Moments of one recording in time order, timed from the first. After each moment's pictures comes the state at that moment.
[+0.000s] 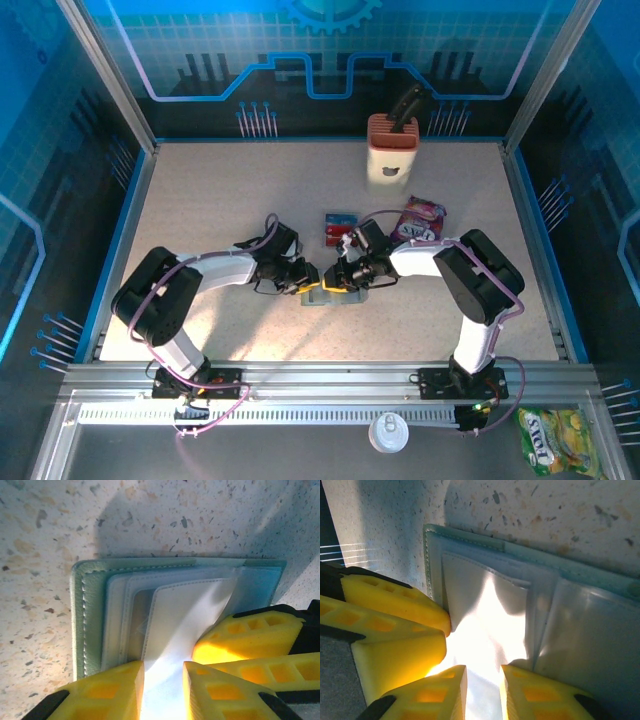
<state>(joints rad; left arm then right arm) -0.54 1.65 0.79 -0.21 0.46 -0.96 0.59 1.83 0.86 -0.09 -0.70 0.68</state>
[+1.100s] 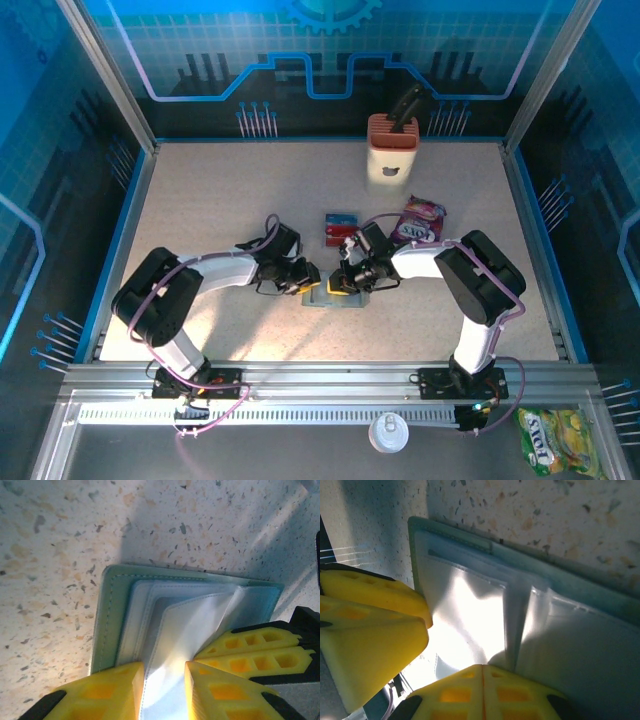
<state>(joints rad) -0.56 1.66 0.79 -0.19 0.43 -0.98 0.59 1.82 0.83 -0.09 -0.70 0.70</state>
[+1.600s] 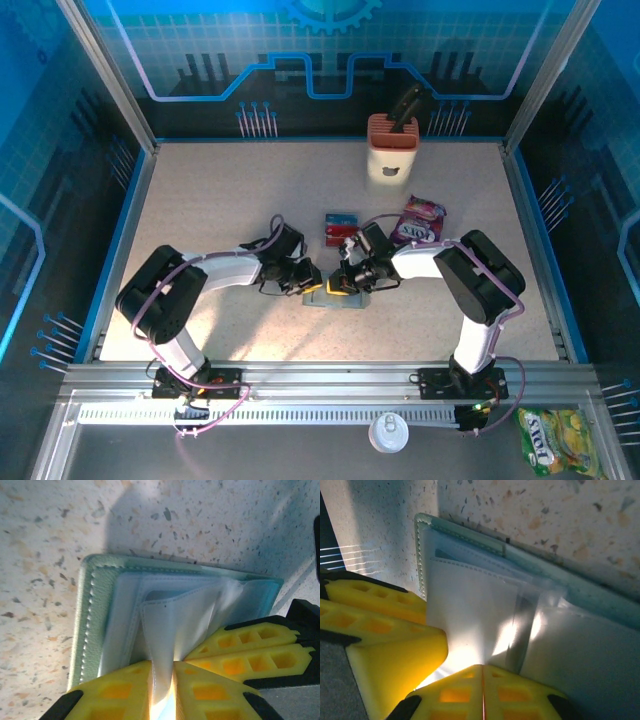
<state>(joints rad) -0.58 1.68 0.80 -0.18 0.45 -0.98 0.59 1.82 0.82 -0.05 -0.72 0.71</state>
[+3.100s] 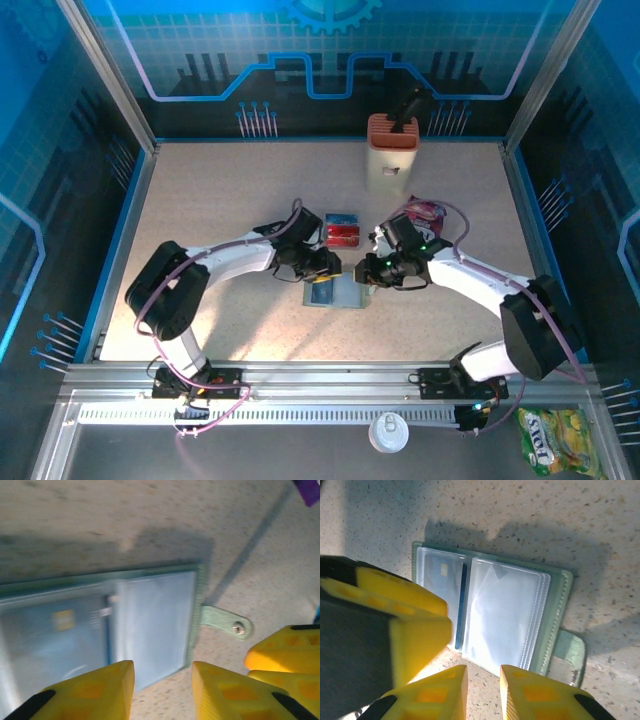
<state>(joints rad) -0.62 1.71 1.03 -0.38 0.44 -0.85 0.53 1.43 0.81 -0.46 -0.43 0.62</state>
